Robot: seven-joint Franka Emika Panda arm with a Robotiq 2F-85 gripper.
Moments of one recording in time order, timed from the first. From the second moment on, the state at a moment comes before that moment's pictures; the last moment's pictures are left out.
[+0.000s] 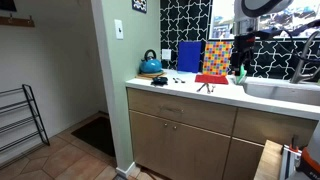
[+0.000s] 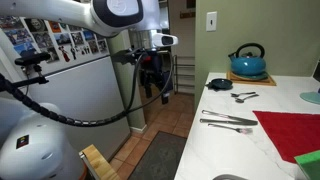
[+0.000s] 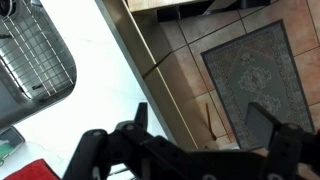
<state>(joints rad) -0.20 -0.73 -0.12 -2.54 -0.24 1.78 -0.10</state>
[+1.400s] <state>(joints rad) -0.16 -0.58 -0.20 -2.27 0.11 1.78 -0.01</state>
